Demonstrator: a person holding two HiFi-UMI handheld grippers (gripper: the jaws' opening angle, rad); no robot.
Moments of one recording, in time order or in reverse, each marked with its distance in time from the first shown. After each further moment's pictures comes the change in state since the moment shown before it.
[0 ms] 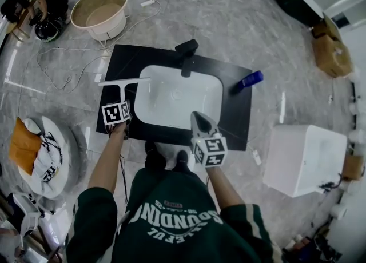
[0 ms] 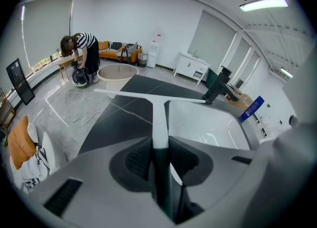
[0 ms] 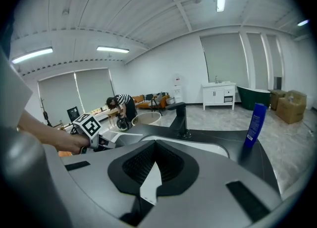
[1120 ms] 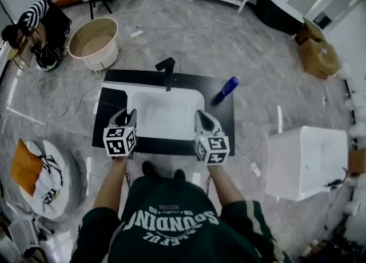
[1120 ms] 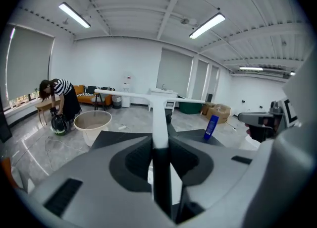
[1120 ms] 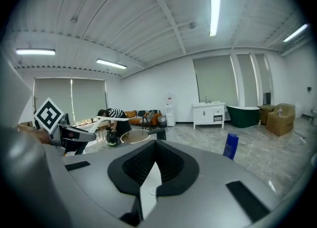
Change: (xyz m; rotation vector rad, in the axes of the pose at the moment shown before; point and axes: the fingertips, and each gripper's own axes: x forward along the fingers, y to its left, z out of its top) left arm -0.145 -0.157 0.053 0.290 -0.438 -0.163; right arm -0.065 -0.065 0.063 -0.027 -0.216 -0.098
